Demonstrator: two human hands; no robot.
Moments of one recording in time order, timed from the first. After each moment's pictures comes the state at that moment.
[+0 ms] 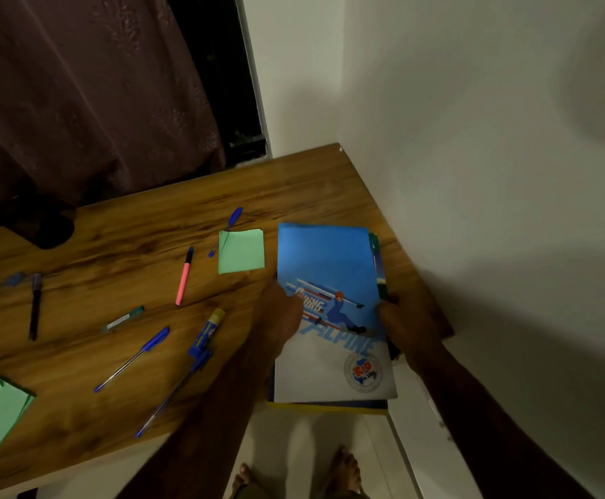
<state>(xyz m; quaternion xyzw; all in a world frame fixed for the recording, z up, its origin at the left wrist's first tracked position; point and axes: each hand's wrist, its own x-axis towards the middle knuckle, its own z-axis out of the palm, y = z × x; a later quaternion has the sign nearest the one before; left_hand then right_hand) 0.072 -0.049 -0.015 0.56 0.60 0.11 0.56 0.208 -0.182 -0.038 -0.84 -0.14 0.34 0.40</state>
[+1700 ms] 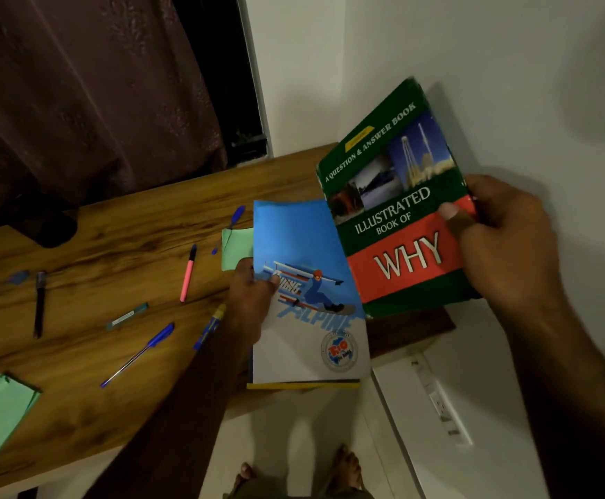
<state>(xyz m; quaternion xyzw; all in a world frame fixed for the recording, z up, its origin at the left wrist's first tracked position) 0.036 -0.018 -0.012 0.58 0.54 0.27 0.55 0.222 -0.207 0.139 -0.84 -0.28 0.07 0.45</state>
